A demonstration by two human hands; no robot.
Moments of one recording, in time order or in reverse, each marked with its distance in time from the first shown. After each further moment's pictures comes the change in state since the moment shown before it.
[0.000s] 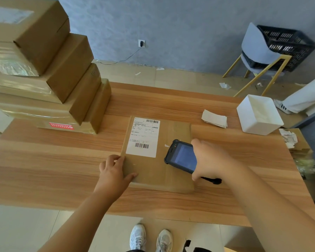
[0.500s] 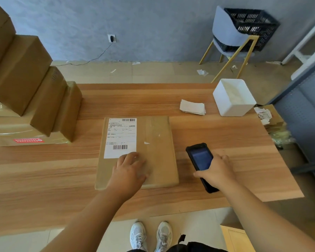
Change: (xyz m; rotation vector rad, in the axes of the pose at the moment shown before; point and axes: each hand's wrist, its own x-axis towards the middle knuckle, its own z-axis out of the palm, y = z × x) left_hand 0.010 0.061 0.034 0.122 -0.121 0.417; right_hand -0.012 0.080 0.104 0.480 0.143 0.640
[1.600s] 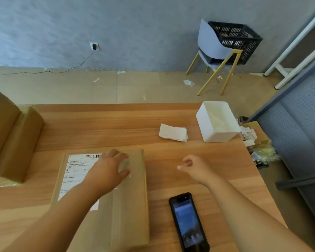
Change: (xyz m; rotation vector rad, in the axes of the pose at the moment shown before) left_hand 0.144 0.040 -0.038 -0.012 -0.085 0.018; right_hand 0.145 -0.008 -0.040 0.378 -0.219 -0.186
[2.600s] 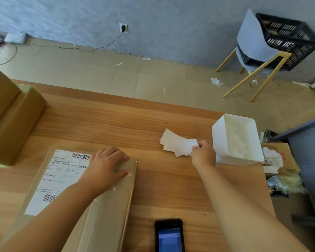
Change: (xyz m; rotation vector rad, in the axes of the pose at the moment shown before) left_hand 0.043 0.016 0.026 -0.036 0.139 -0.155; right_hand 0.126 -0.027 -0.034 0.016 0.359 0.058
